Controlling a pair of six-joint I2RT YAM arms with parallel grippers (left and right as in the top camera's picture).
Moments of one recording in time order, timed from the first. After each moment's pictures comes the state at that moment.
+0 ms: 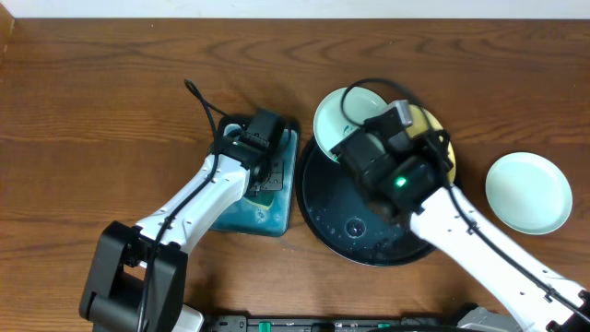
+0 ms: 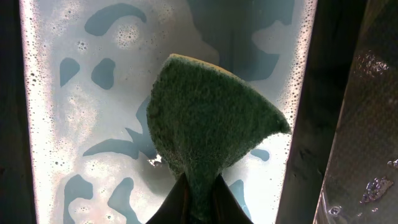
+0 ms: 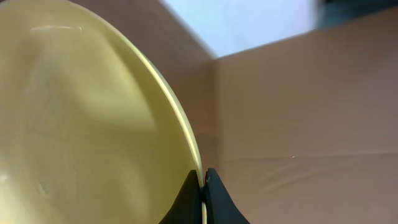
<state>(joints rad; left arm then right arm) -0.43 1.65 1.04 -0.72 -0.06 -0.40 0.68 1.45 1.18 -0.99 1.16 0.07</state>
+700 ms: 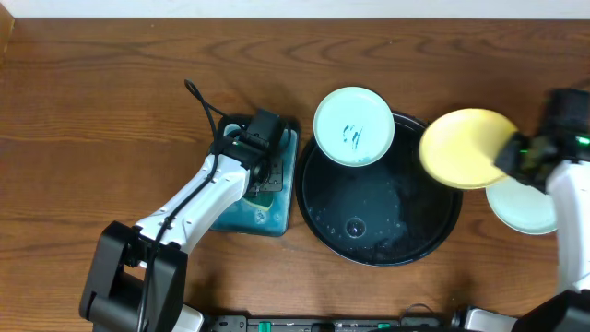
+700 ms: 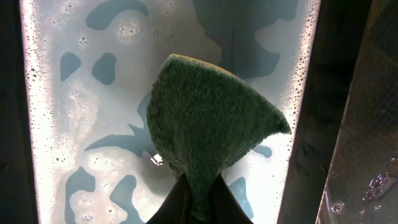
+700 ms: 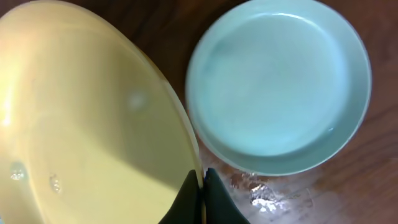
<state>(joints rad) -0.43 1.65 1.04 -0.73 -0.06 -0.40 -0.34 1.45 1.18 -0.93 0.05 0.37</state>
